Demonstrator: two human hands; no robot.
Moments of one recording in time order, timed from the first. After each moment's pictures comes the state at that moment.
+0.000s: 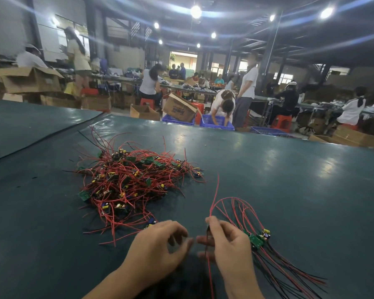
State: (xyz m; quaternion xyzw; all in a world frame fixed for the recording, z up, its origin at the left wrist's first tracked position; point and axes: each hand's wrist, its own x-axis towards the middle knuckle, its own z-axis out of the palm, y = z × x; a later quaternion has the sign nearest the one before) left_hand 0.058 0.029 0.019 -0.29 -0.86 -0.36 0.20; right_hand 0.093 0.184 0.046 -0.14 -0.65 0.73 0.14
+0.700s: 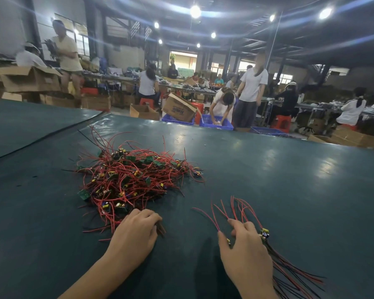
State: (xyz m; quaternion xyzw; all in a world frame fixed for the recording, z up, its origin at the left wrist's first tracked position) left_hand 0.032 0.001 0.012 -0.20 -0.94 -0.20 0.19; right_hand 0.099 0.221 0.036 -0.16 -0.95 0.19 0.17
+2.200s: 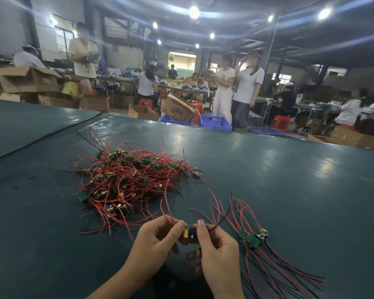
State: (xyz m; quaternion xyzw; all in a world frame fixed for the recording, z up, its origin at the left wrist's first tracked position) left_hand 0.063 0.041 0.026 -0.17 -0.70 -0.68 0.07; right_hand 0.106 0.169 0.045 -0.12 -0.70 0.69 0.14
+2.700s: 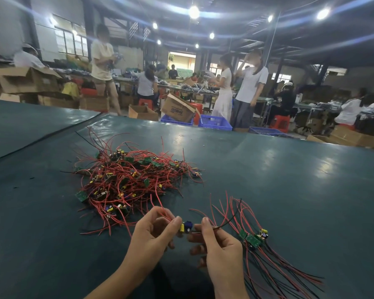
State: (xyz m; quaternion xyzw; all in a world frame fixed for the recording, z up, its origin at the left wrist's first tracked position) left_hand 0.062 0.039 0.030 -0.17 -0.66 -0.72 0.08; right_hand 0.102 0.170 0.044 -0.13 -0.65 0.74 0.13
